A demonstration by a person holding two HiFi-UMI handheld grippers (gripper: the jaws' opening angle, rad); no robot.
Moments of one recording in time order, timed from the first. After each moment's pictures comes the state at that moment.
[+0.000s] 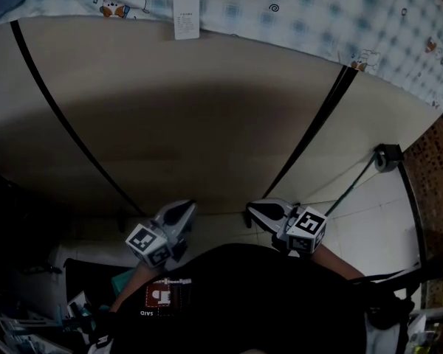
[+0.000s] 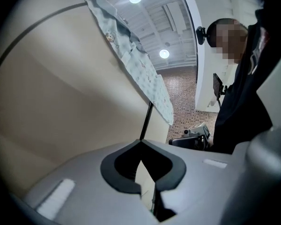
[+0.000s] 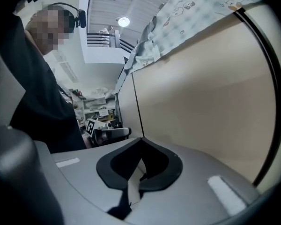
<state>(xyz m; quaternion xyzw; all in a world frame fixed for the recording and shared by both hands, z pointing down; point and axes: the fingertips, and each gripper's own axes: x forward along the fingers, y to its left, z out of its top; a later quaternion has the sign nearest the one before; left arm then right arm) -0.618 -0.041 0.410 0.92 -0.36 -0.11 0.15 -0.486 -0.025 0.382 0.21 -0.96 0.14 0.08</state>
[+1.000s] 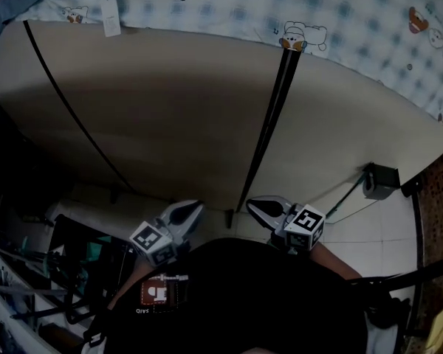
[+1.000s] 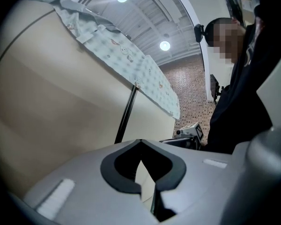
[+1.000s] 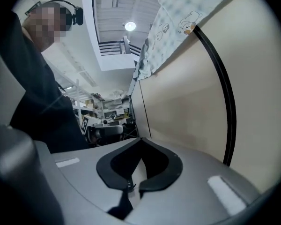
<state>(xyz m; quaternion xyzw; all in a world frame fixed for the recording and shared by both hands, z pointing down) -0.336 -0.010 0.395 0.89 -0.43 -0.09 0.12 -0.226 -0.035 0.392 0.10 -0.98 0.15 0.07</state>
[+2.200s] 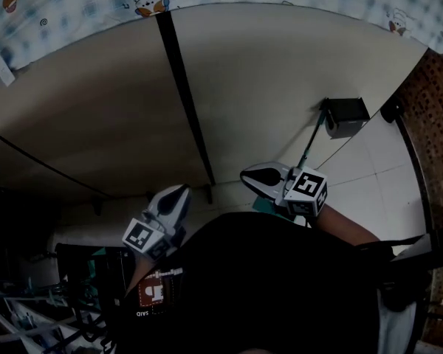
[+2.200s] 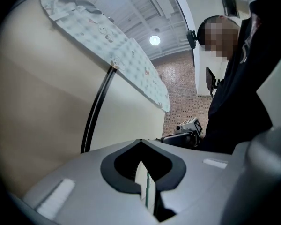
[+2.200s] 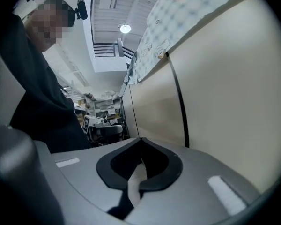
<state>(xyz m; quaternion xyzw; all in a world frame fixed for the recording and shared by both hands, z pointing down) -0.183 -0.046 0.394 0.92 -0.38 -0.06 0.11 -0.061 -0.065 0.397 0.16 -0.97 0.14 0.08</state>
